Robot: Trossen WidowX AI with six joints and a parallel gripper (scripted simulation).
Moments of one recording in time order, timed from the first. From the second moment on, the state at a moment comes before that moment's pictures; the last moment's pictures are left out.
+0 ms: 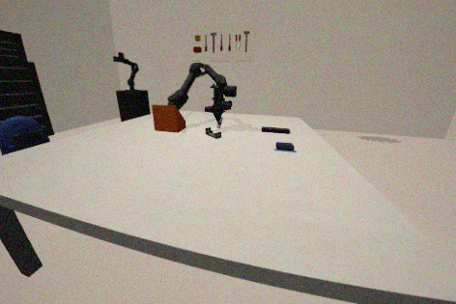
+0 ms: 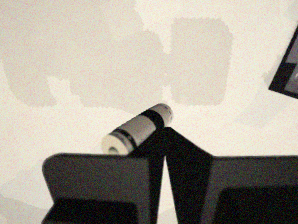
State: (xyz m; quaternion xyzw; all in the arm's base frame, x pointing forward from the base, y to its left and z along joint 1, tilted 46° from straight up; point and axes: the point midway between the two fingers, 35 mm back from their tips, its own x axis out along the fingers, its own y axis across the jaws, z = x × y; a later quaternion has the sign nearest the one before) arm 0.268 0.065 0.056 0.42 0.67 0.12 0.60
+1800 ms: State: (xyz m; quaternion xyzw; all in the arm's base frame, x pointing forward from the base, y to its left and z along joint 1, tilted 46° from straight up) arm 0.286 0.061 0.105 0.67 0.63 -0.24 0.31
